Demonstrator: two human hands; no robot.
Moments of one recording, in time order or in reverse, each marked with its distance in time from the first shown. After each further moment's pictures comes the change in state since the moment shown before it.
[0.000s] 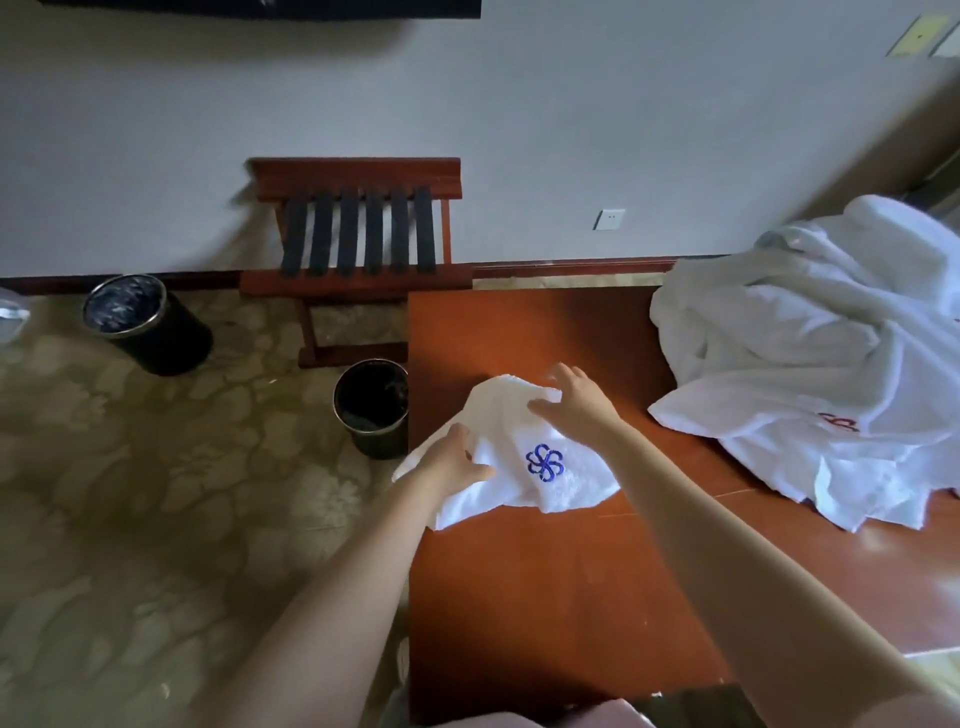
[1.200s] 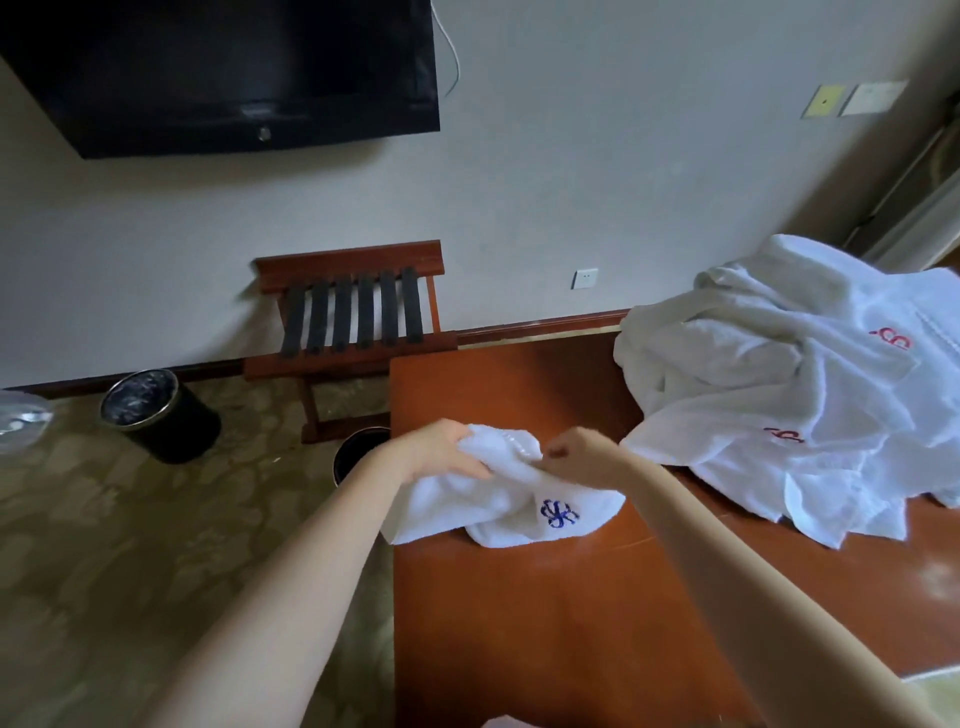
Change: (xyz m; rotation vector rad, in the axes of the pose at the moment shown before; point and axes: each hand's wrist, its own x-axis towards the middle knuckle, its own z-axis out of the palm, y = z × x) left_hand -0.022 0.065 -0.066 -0.063 -0.170 0.235; right_hand -0.053 0.026 -0.050 -0.032 -0.196 -0.090
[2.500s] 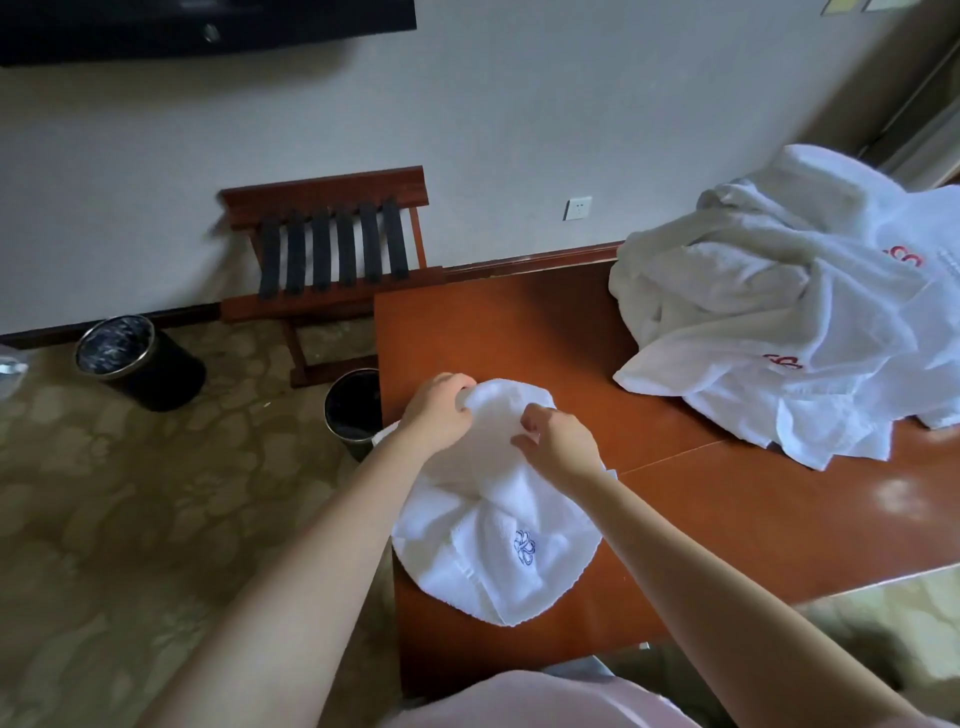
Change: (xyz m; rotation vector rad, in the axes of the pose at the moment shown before) left_hand 0.015 -0.022 0.052 0.205 0.410 0.034; right_hand -0.013 -0.003 0.086 0.060 0.322 0.045
